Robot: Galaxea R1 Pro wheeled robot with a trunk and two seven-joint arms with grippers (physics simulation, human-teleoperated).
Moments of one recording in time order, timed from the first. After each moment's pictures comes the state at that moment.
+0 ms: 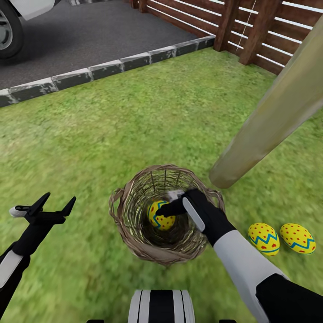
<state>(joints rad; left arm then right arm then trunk) -0.45 0.38 0.20 -0.99 1.36 0.81 -1.21 -0.94 0.11 0.41 -0.87 -0.33 0.99 0.11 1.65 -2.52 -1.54</state>
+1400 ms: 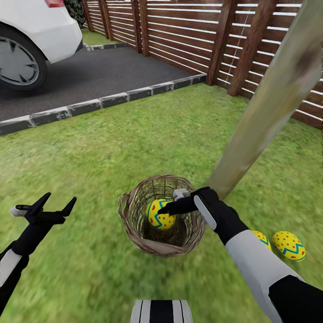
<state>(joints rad) -0.44 0.38 0.19 -1.01 1.35 0.83 -1.20 -0.94 0.02 0.41 -0.93 -0.35 1.00 0.35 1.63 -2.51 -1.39</state>
